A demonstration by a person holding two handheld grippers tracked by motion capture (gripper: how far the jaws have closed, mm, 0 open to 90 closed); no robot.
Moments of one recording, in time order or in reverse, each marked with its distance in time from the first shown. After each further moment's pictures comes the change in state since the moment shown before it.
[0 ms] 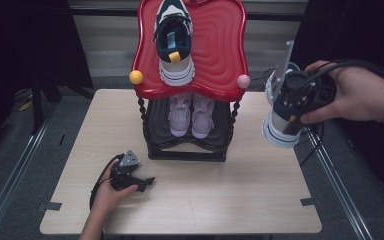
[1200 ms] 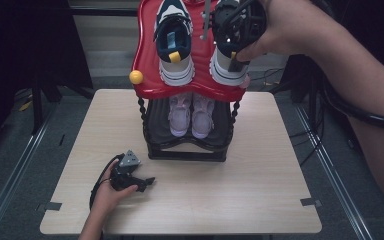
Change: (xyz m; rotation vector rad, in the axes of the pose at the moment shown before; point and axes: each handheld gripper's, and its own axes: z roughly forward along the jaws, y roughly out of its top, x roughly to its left) left arm -0.001 0.000 0.001 -0.006 -0.002 -0.013; right arm -0.025 0.129 -0.075 -0.017 -0.303 -0.164
